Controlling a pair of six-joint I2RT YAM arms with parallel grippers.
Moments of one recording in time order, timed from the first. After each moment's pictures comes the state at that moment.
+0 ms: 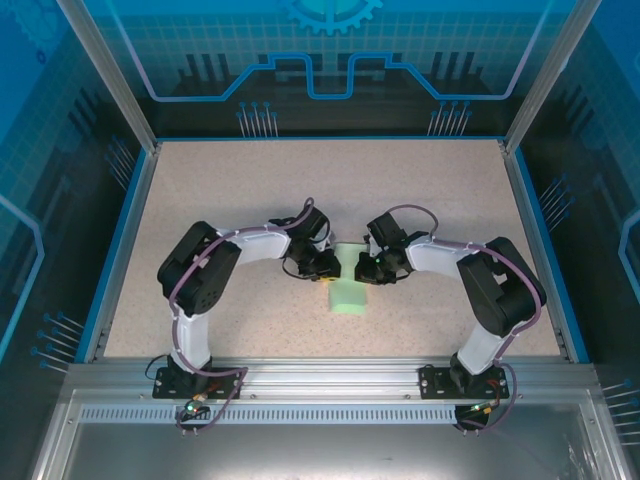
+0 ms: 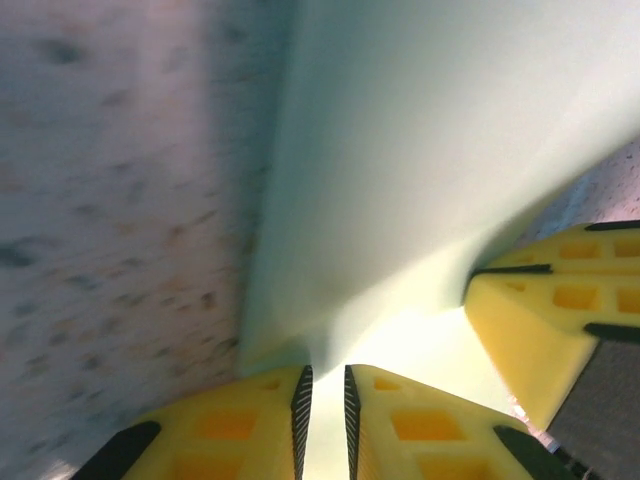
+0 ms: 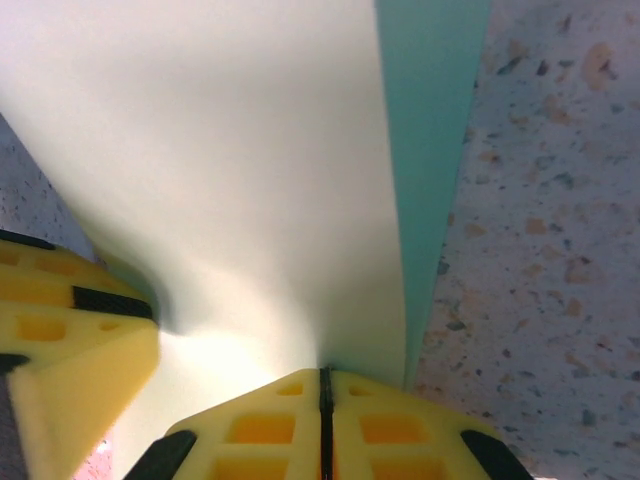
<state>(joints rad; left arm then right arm) -0.58 1.94 1.15 -0.42 0.50 -0.66 0.51 1.71 0.87 -0.37 -0.33 0.62</state>
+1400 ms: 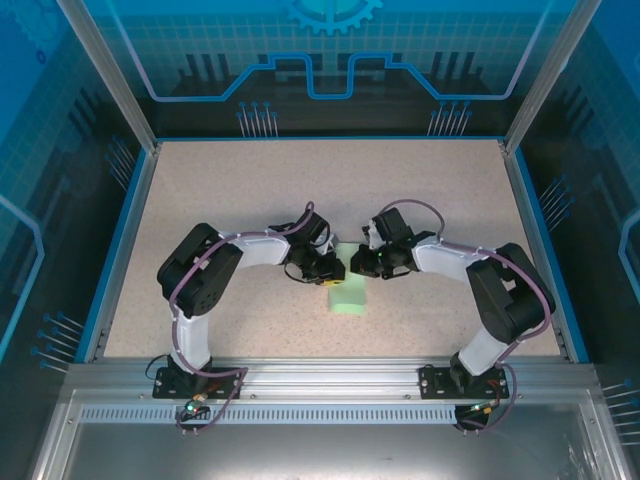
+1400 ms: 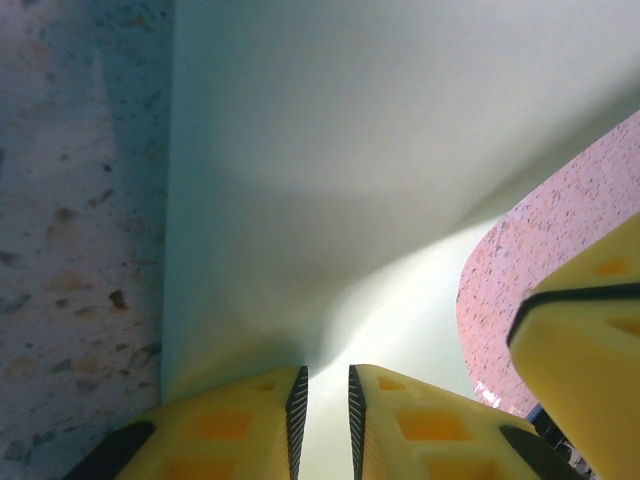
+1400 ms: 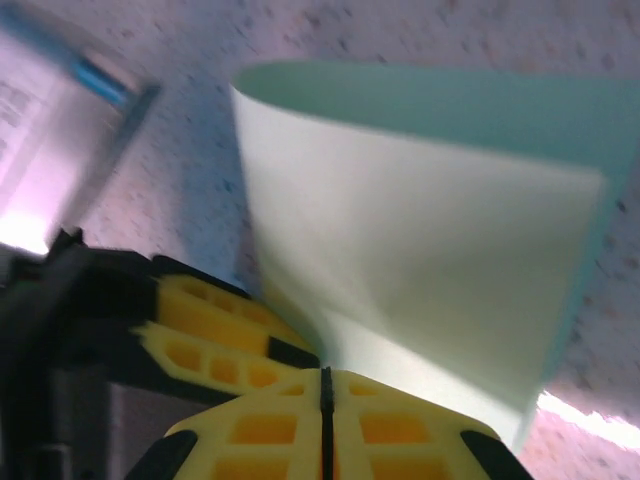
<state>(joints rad) -0.61 1.94 1.09 -0.29 0.58 -0.72 0.49 1.67 0.89 -0.26 -0.45 0.62</state>
